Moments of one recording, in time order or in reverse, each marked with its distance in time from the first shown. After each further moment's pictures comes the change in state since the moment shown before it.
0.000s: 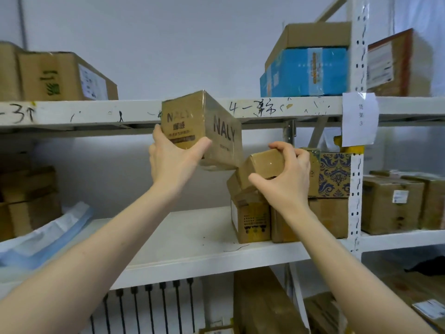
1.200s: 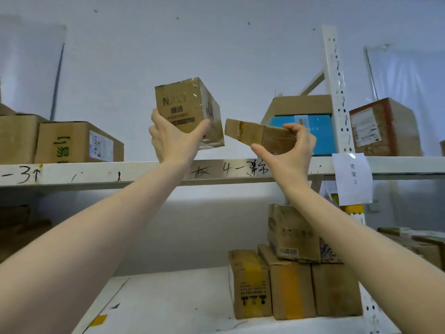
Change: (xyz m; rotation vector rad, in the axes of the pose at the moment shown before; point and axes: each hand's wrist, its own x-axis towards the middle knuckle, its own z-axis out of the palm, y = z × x) left_hand 0.088 0.101 0.034 -0.040 0.237 0.234; right_hand 0.151 -0.023 -0.018 0.353 0.253 -0.180
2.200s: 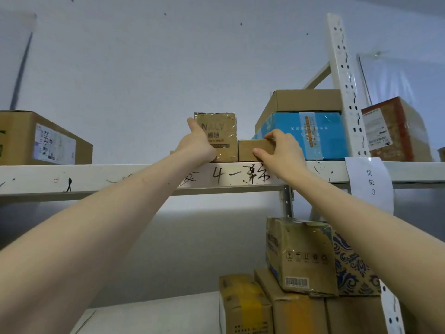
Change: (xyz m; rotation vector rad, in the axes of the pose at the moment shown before) left_hand 0.063 -0.046 0.106 0.467 -0.498 0.005; right_hand 0.066 0.078 0.045 -0.566 -0.335 0.014
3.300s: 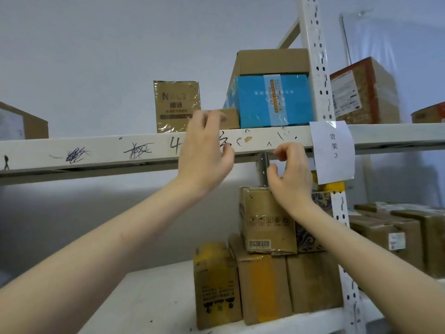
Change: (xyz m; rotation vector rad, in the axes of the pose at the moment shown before) left_hand -0.100 0.032 0.084 -0.050 0.374 0.643; right_hand -0.098 0.102 -0.008 0.135 0.302 -0.148
